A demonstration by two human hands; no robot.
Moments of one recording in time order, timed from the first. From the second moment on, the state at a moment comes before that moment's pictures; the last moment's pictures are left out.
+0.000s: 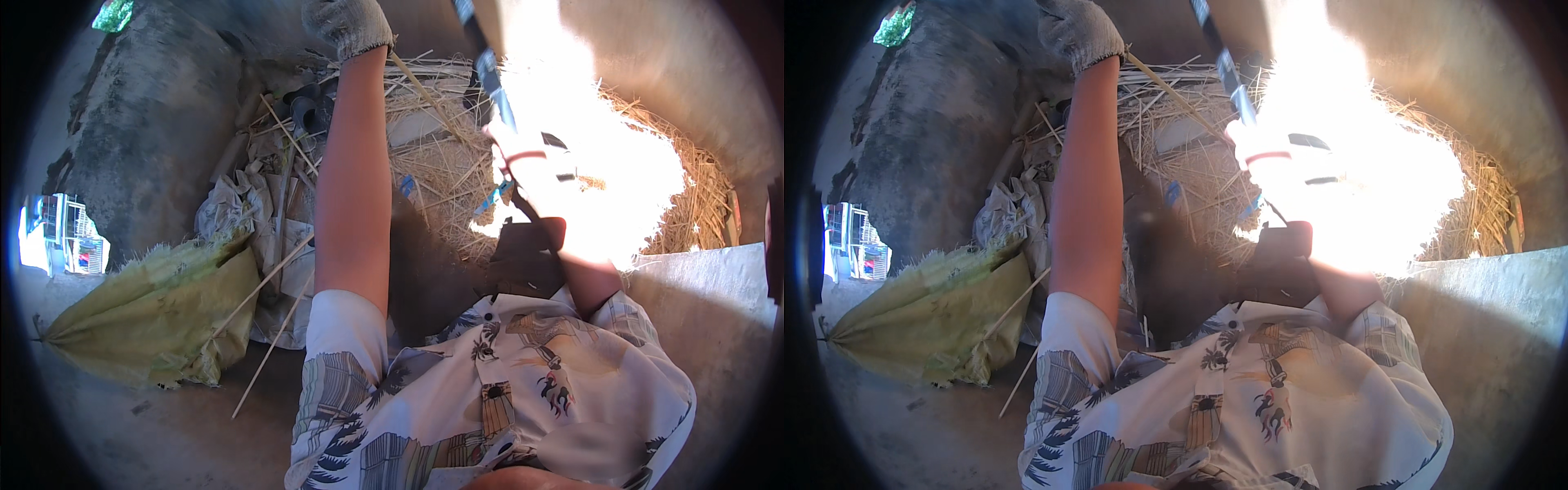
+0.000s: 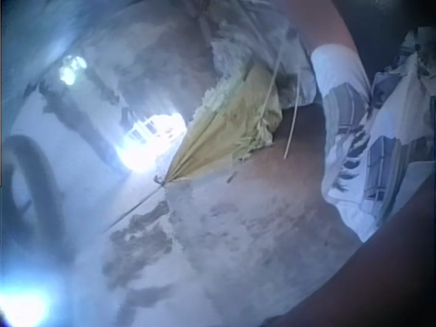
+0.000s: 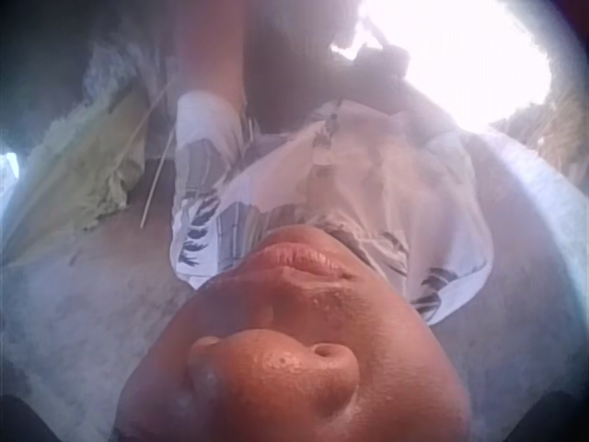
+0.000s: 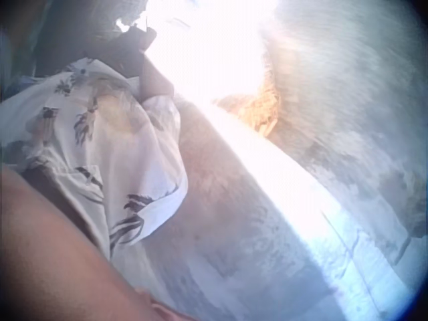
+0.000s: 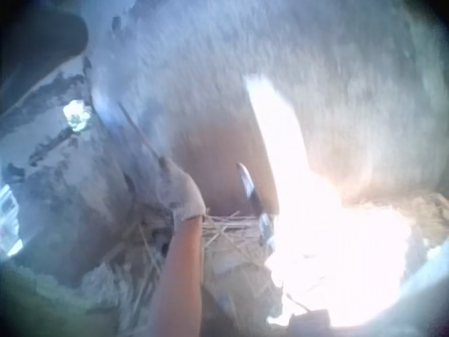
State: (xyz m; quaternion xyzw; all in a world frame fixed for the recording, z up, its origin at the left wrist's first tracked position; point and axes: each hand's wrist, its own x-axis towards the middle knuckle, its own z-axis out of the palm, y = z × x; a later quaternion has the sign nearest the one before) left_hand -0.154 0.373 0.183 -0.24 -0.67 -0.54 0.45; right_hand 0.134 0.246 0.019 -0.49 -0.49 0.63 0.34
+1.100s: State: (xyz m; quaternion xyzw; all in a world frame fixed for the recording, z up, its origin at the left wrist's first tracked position) left_hand -0.108 0.198 0.286 -0.43 -0.33 -0.83 -0.12; right_hand 0.085 0.243 -0.079 -0.50 -0.39 0.77 0.08
